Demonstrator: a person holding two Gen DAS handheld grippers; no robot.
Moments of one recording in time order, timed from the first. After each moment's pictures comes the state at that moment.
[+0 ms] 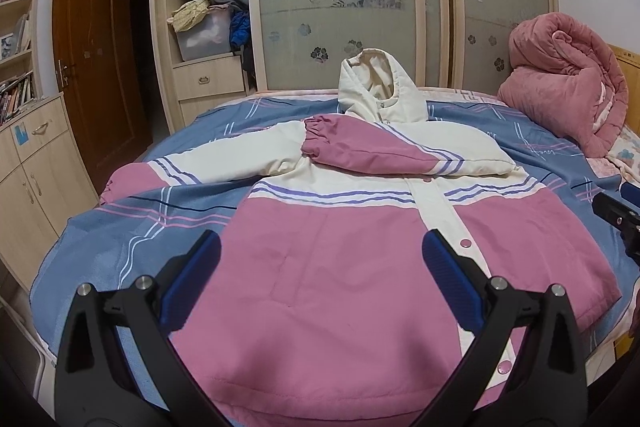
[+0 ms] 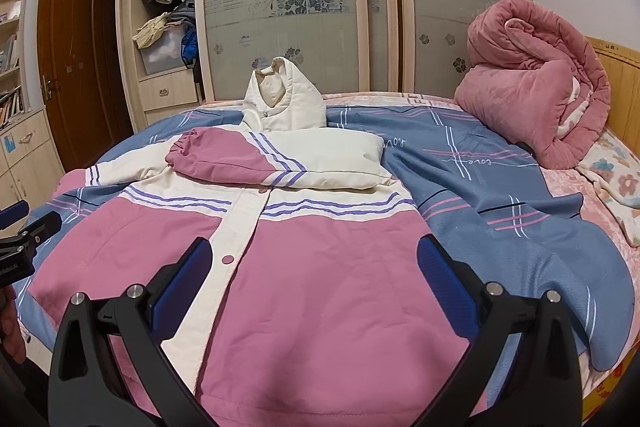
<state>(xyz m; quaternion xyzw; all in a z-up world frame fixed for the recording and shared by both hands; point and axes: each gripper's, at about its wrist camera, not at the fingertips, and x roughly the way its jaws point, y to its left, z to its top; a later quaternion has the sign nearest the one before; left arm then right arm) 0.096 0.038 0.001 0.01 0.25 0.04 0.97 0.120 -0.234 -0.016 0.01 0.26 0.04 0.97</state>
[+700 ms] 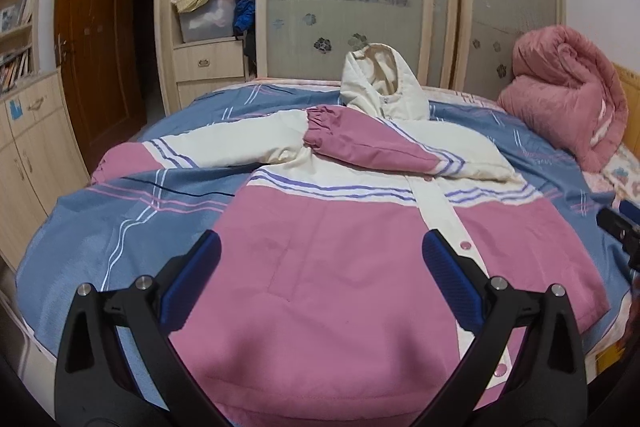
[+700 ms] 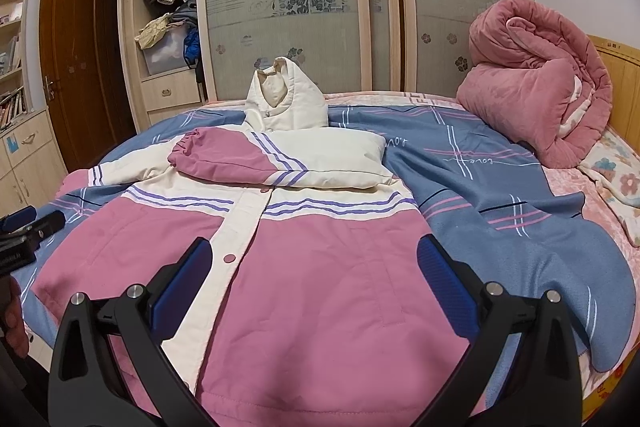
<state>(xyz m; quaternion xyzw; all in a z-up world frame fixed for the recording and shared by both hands) 0.103 0.063 -0.003 -0.04 0.26 0.03 0.96 0.118 -0.237 -0.015 0.01 0.26 0.05 0.97</state>
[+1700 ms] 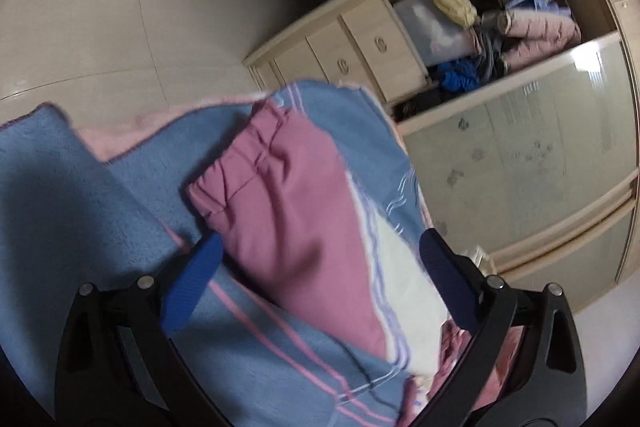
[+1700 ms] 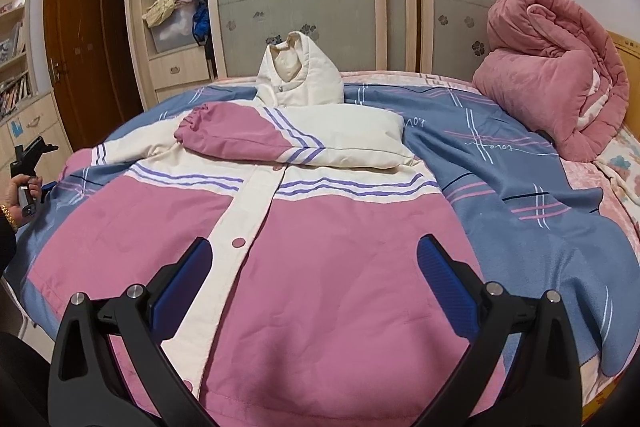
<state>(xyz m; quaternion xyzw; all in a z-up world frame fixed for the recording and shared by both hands) 0.269 0.534 -0.123 -0.52 0.23 0.07 0.82 0.138 -0.218 -0.033 0.00 0.30 0.07 0.95</state>
